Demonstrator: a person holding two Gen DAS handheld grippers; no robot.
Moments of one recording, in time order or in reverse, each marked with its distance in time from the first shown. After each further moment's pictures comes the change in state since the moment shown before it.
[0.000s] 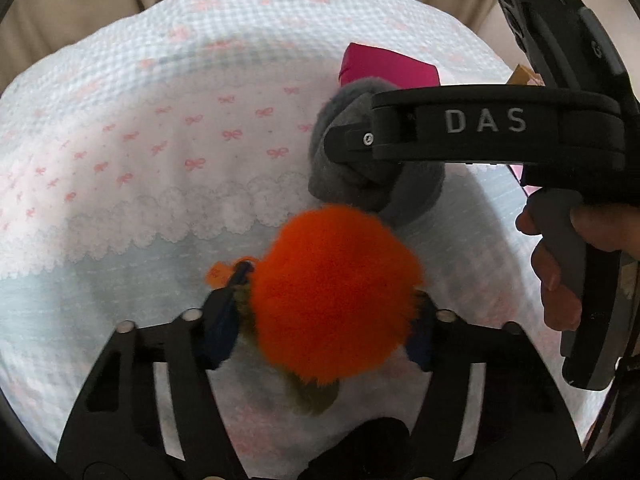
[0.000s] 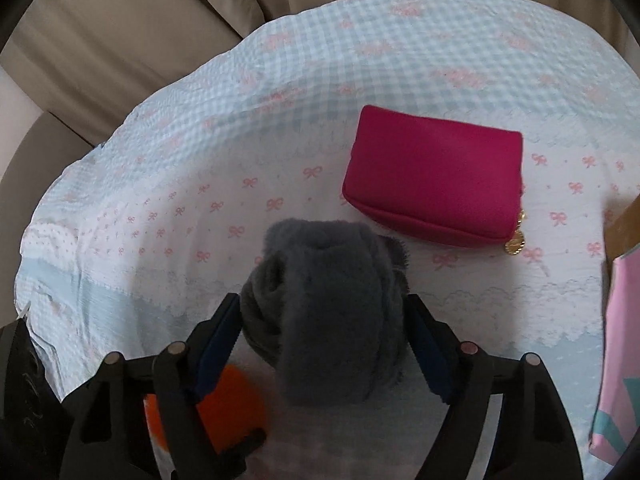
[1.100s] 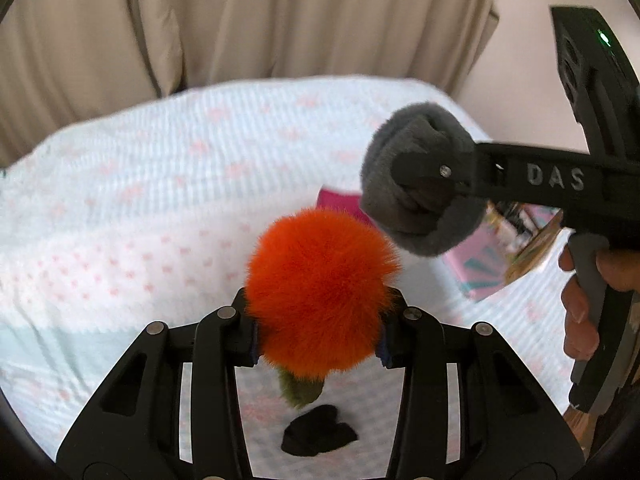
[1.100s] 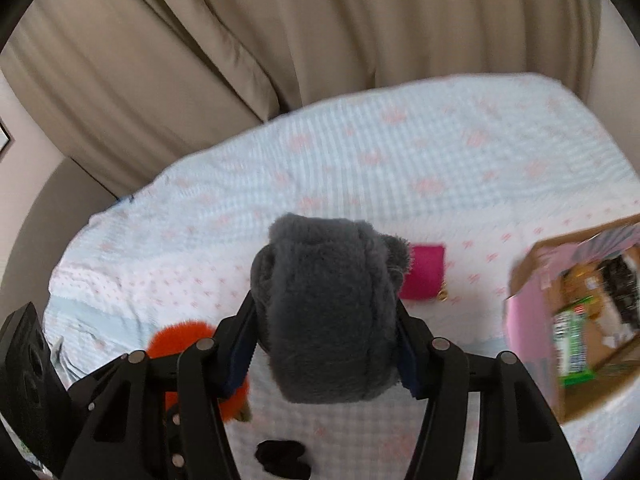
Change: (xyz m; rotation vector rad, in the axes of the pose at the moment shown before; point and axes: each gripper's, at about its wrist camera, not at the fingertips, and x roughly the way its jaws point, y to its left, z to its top) left arm -0.160 -0.034 0.071 0.006 -0.174 0.014; right arm -0.177 0.034 0.032 0.039 -0.186 -0.007
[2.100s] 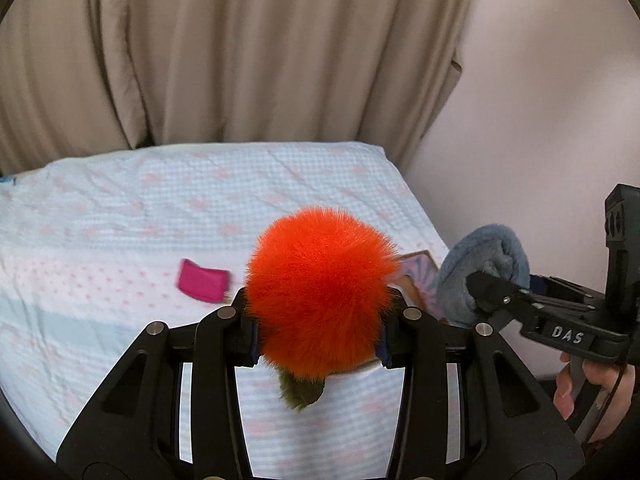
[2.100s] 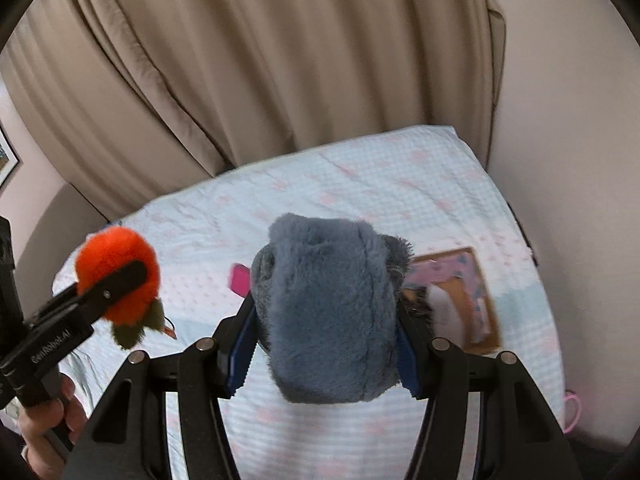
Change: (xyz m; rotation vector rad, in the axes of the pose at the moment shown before) left arm -0.059 -0.294 0.113 -0.116 -0.092 0.035; right arm -0.249 -0.228 0.029 -0.023 -0.049 -0.076
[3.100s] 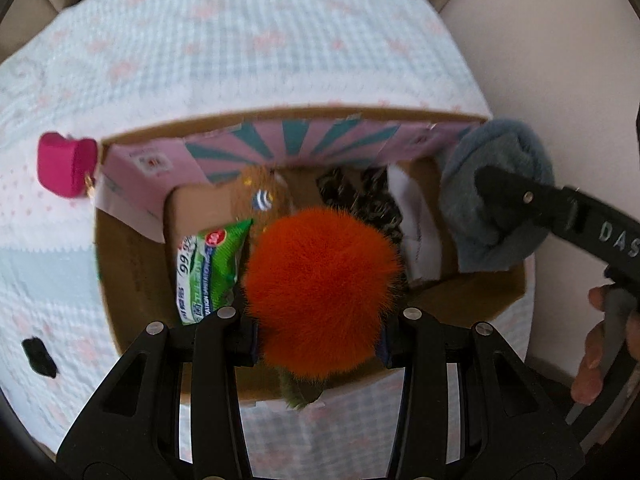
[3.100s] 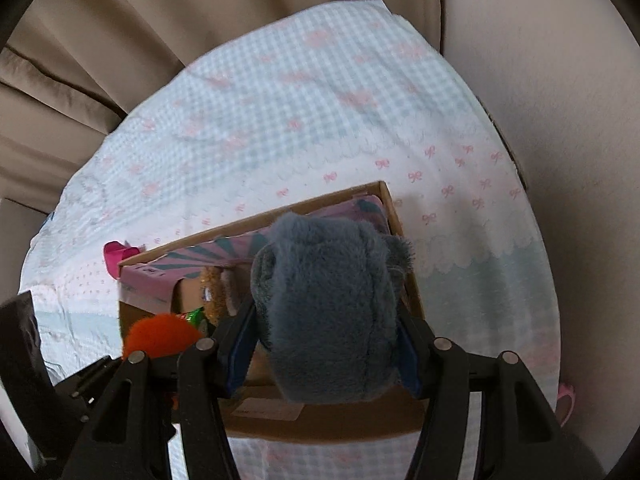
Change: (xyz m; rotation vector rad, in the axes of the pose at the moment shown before) left arm 0.278 -0.061 -0.079 -0.091 0.573 0.036; right arm 0.182 -0.170 0.005 0.170 0.349 -0.094
